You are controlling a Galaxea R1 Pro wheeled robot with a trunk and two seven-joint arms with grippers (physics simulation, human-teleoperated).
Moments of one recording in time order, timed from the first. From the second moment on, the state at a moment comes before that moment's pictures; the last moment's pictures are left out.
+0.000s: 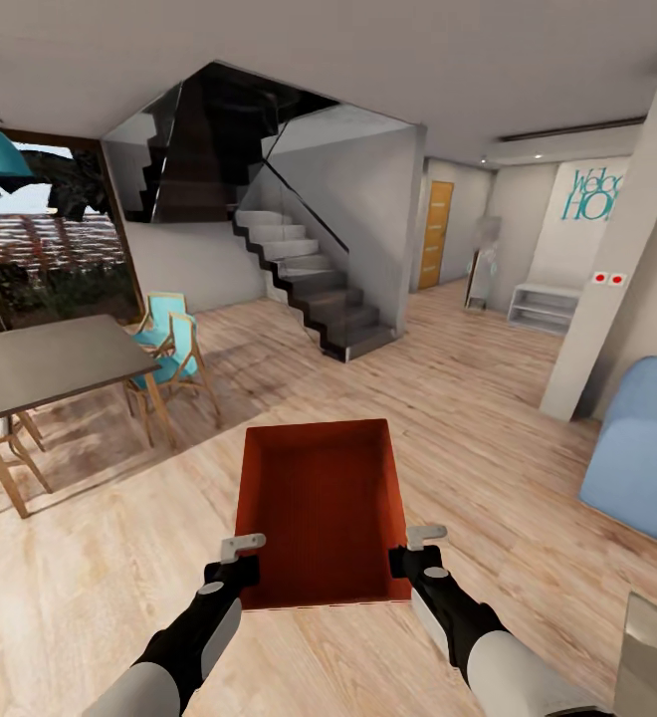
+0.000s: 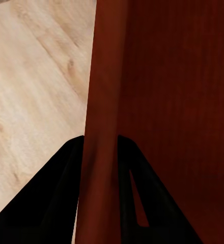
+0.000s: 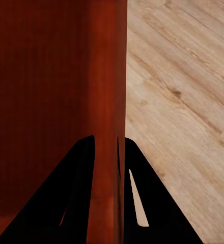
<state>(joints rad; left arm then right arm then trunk) -0.57 -0.10 -0.10 -0.51 0.18 0.07 0.24 -0.67 0.11 0.08 -0.36 0.03 0.05 -0.14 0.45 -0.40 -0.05</state>
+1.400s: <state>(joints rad) -0.57 -0.10 -0.11 -0.51 0.18 0.07 0.24 -0.67 0.11 0.08 -0.36 0.03 0.05 -0.14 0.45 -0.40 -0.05</state>
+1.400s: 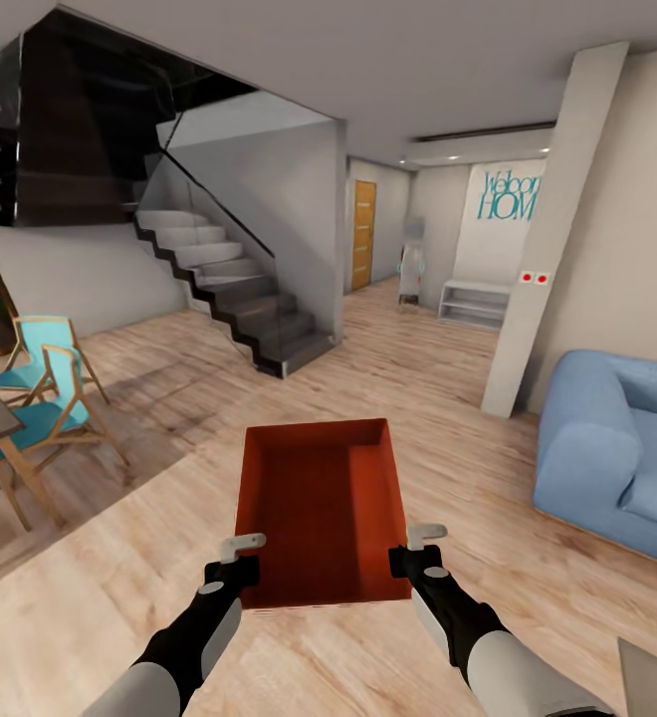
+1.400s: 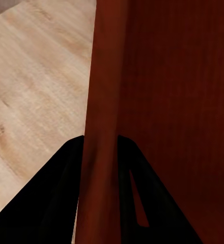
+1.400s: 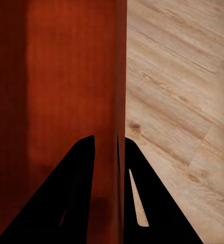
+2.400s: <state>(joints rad) -0.57 -0.10 -0.11 -0.51 0.18 0.07 0.24 -0.67 0.11 0.08 -0.36 0.03 0.05 -0.14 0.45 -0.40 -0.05</state>
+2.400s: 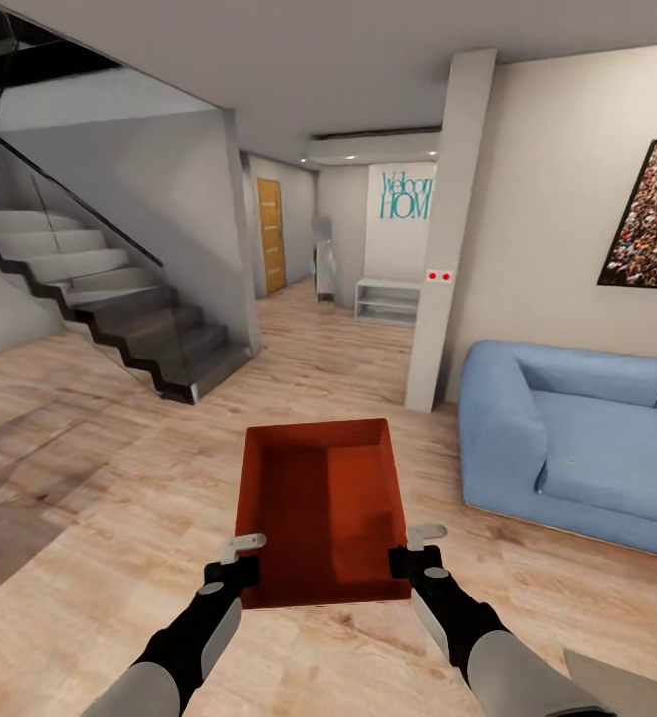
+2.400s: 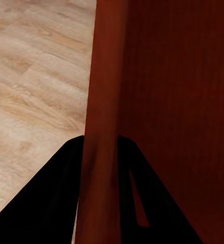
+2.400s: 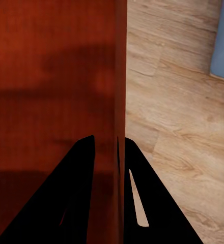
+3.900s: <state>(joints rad) -0.57 -0.10 -0.11 -0.51 0.18 0.07 0.24 -0.67 0.11 0.08 -0.36 0.03 0.05 -0.14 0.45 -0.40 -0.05</state>
